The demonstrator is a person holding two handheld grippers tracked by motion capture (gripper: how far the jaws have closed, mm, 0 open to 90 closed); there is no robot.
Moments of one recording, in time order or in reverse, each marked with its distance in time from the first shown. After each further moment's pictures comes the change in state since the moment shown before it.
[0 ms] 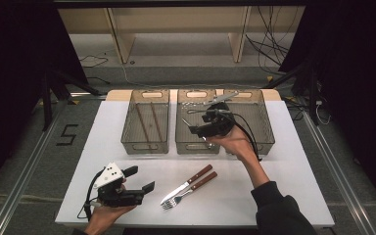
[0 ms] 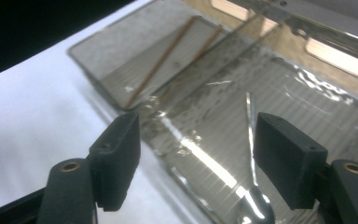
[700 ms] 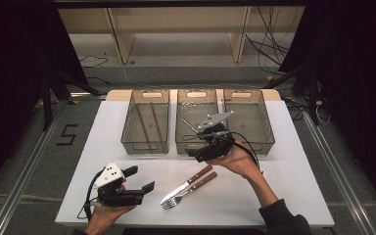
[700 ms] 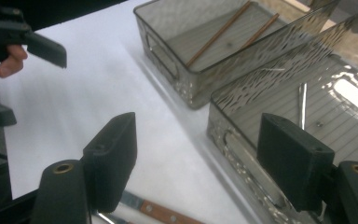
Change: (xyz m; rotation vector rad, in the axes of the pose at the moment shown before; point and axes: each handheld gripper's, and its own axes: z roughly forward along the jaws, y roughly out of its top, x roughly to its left) left arm 0.000 0.000 0.000 0.000 0.001 0.003; right arm 0.041 -0.030 -0.013 0.041 0.089 -0.151
